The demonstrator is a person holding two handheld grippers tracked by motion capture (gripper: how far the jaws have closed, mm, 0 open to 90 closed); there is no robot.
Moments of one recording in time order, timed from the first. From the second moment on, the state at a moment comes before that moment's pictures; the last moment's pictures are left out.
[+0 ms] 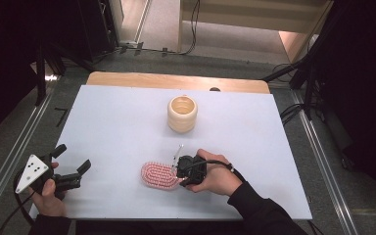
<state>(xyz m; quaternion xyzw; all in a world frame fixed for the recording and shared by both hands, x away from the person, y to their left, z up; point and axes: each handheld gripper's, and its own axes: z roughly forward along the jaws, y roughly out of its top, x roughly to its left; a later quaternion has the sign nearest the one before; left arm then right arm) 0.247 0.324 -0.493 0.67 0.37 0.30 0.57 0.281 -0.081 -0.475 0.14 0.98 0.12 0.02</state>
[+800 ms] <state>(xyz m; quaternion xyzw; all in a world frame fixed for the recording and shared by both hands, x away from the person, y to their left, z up) 0.247 0.324 -0.493 0.67 0.37 0.30 0.57 0.287 -0.099 -0.458 0.18 0.95 0.25 0.07</state>
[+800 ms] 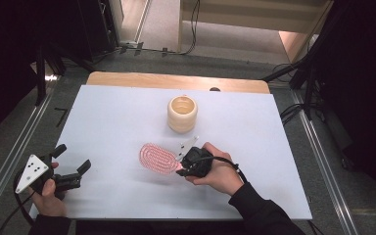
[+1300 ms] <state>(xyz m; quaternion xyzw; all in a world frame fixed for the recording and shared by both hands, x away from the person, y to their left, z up) 0.247 0.324 -0.493 0.67 0.37 0.30 0.57 0.290 -0.106 -0.451 0.20 0.92 0.32 0.10</state>
